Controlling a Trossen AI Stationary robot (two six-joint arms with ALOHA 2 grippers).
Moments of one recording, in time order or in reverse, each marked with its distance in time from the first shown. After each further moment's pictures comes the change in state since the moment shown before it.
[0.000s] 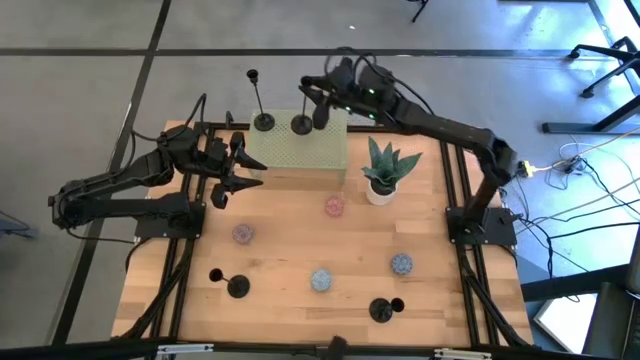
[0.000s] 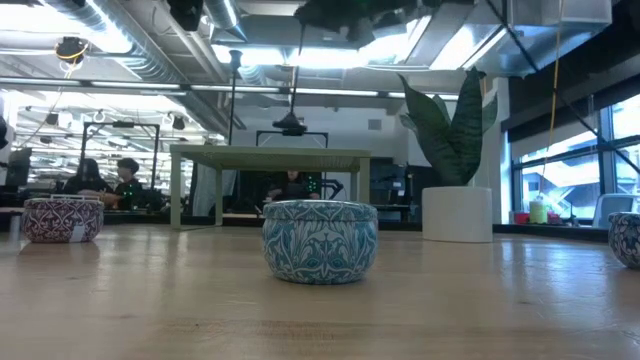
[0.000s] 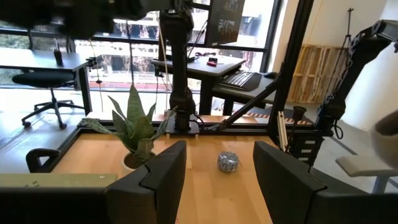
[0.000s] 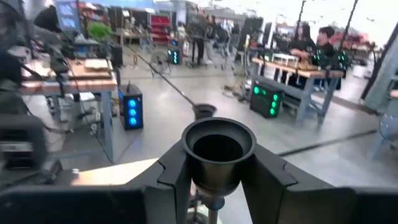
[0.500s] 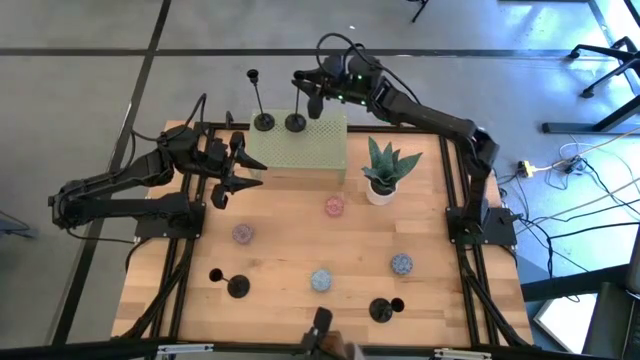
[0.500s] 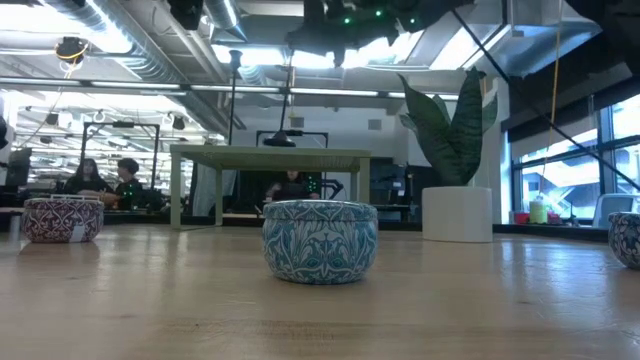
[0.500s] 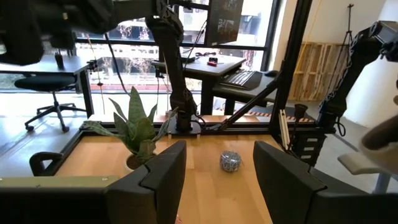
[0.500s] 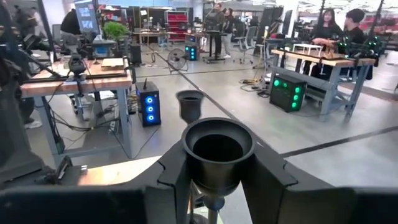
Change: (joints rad) left arm 0.000 0.000 0.000 0.000 0.000 0.026; right arm -0.098 0.147 0.111 0.019 -0.183 0.053
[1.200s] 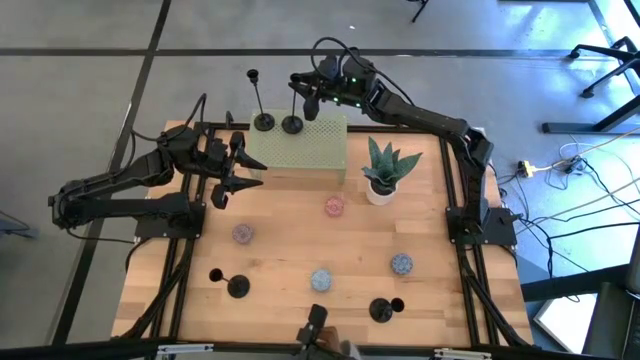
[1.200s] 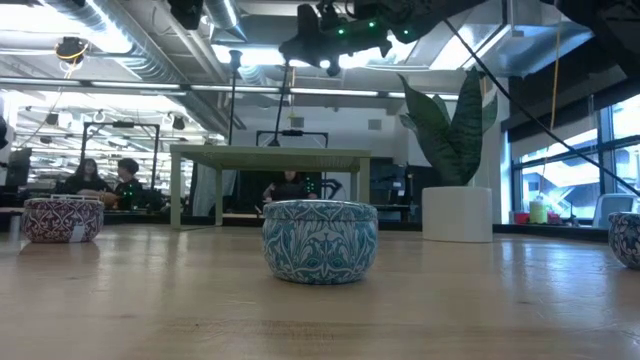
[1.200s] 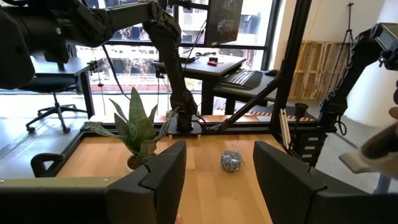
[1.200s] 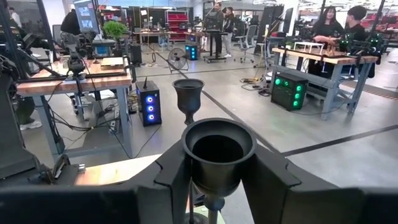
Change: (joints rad) left arm 0.000 0.000 0.000 0.000 0.000 0.008; right arm -0.002 0.043 0.000 0.043 0.000 0.004
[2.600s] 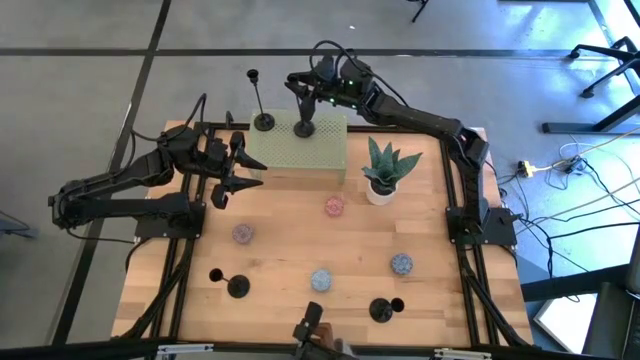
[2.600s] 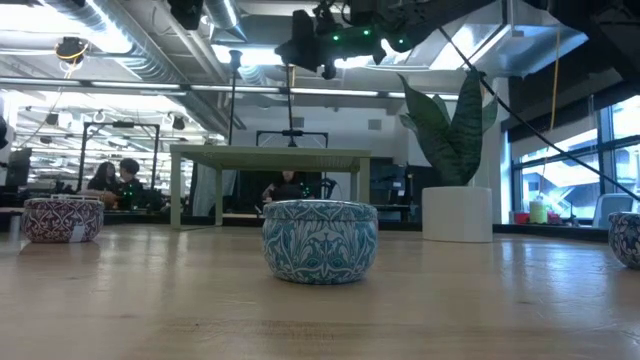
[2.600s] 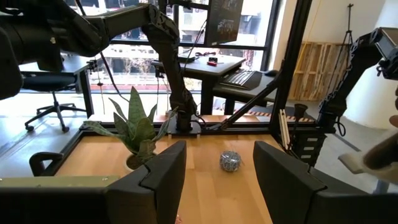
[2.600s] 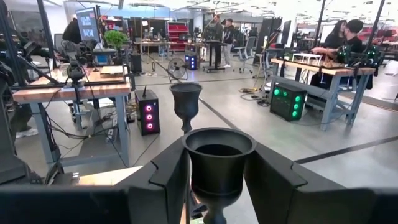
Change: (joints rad) left arm 0.000 0.000 0.000 0.000 0.001 -0.007; right arm 0.000 0.039 -0.002 0.094 0.001 0.000
